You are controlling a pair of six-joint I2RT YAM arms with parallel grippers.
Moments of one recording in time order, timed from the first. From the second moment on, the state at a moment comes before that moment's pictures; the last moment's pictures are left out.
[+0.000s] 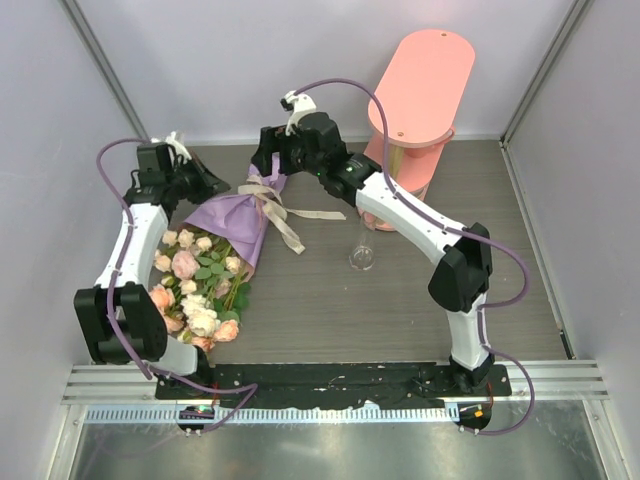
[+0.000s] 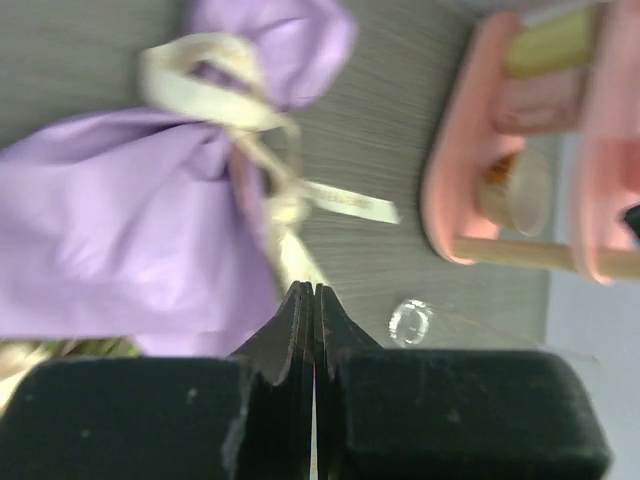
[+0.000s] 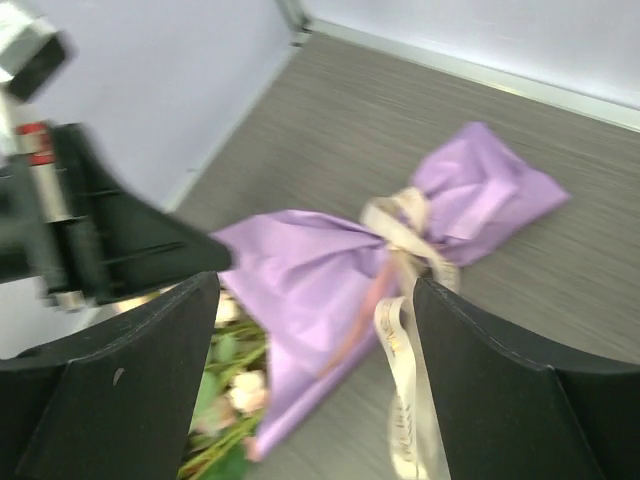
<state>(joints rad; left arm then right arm) 0.07 1.47 1.27 -0.38 0.52 -0.53 0.77 1.99 1.99 -0.23 -0.05 0.39</state>
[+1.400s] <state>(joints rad) 0.16 1.75 1.14 -0.51 0.55 -0.52 0.69 2.59 2.20 -0.06 -0.12 0.27</state>
